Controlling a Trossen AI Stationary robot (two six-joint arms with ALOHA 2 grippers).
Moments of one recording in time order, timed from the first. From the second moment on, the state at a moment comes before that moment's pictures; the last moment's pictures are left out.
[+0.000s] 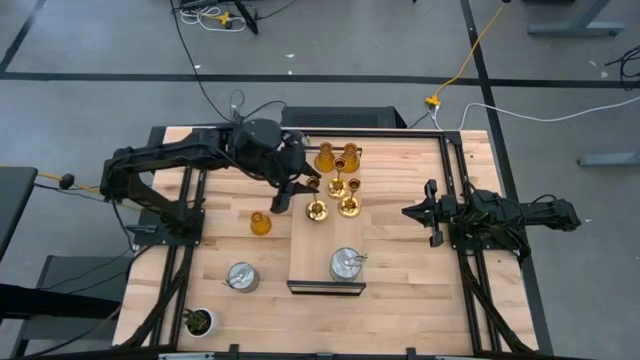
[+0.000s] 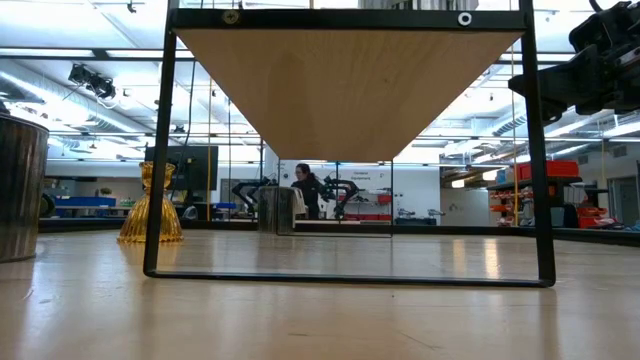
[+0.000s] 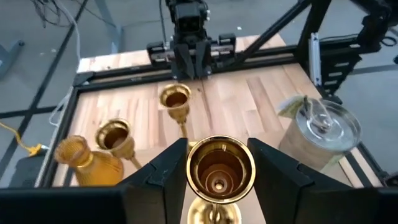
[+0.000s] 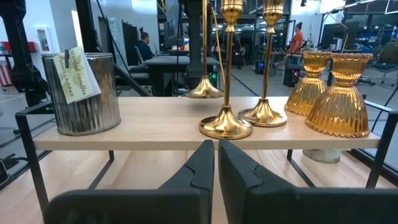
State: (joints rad) left arm 0.10 1.45 1.63 -0.67 0.15 0.17; right arm 0.07 0.00 0.02 0.02 0.06 -0.01
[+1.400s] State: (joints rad) left arm 0.11 1.52 1.63 -0.63 0.15 0.22; right arm 0.07 0.00 0.02 0.02 0.06 -0.01
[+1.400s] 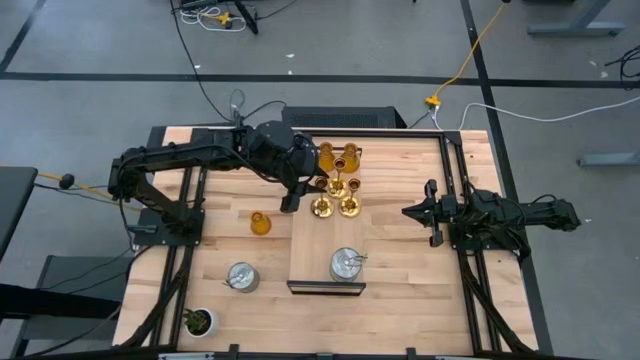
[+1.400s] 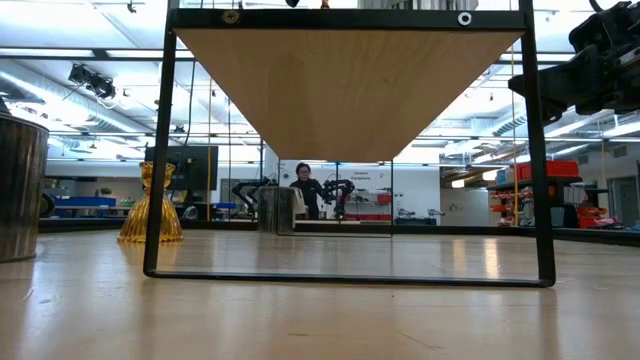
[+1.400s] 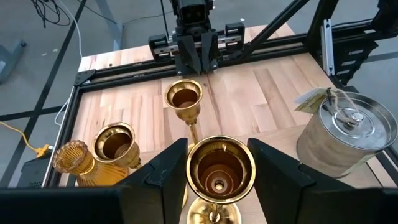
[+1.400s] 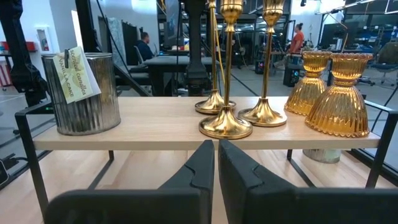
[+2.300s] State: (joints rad) left arm 0.11 1.51 1.63 -0.64 0.14 0.20; right arm 0.07 0.00 0.02 0.02 0.06 -0.01
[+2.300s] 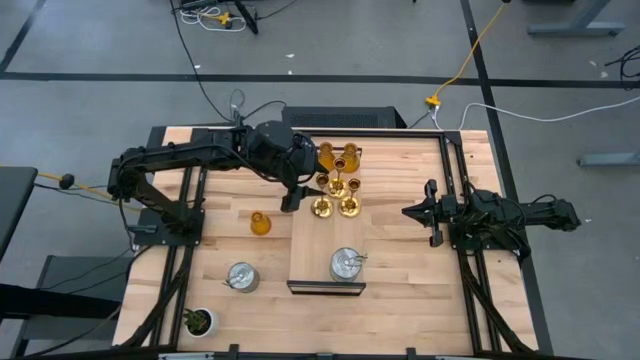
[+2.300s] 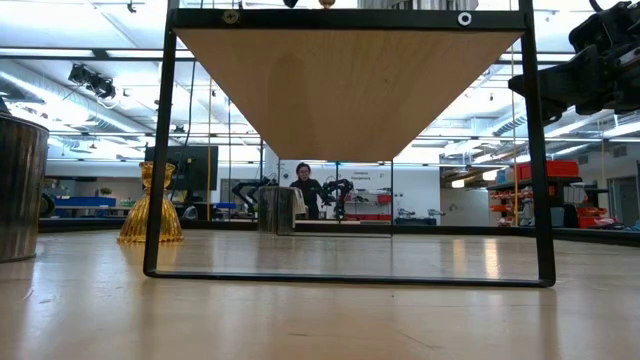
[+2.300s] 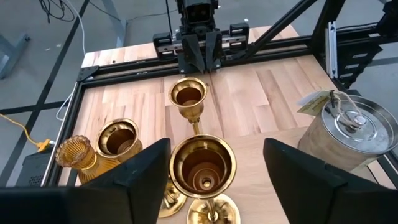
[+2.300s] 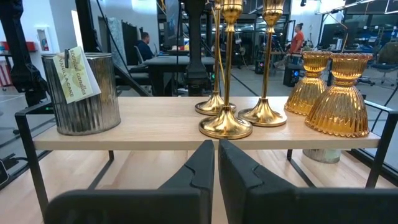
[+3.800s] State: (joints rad) left arm 0.20 1.48 1.63 -0.99 0.07 0.19; right arm 0.07 0.00 0.02 0.02 0.06 -0.01
